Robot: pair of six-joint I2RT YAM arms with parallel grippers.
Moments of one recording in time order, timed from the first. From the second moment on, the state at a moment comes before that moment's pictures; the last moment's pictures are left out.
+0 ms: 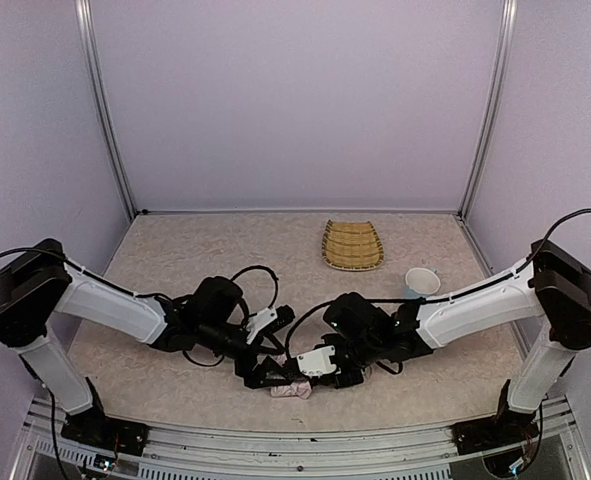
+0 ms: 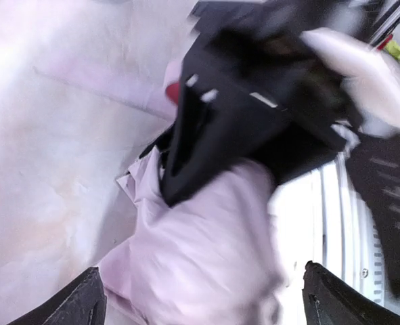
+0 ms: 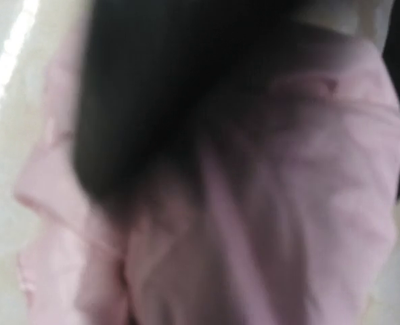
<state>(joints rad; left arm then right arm) -0.91 1.71 0.73 0.22 0.59 0.04 1.11 1.71 0.86 -0.08 -0.10 -0.77</state>
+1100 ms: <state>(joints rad) -1.27 1.70 0.67 0.28 -0.18 0.40 0.91 2.02 1.29 -0.77 -0.69 -0.65</state>
